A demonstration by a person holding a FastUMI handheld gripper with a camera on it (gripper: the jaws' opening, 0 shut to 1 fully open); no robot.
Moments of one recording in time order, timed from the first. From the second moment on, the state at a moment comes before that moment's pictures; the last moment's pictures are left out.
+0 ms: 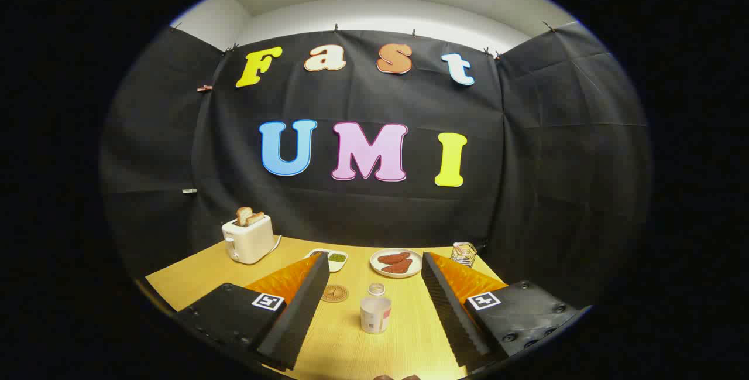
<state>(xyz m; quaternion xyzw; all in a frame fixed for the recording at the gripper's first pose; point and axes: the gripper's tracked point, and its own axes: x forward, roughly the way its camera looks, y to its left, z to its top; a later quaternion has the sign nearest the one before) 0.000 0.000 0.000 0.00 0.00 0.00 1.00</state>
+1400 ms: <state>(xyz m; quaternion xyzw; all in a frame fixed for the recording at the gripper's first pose) 0.029 0.002 -0.014 0.01 0.00 0.05 1.00</state>
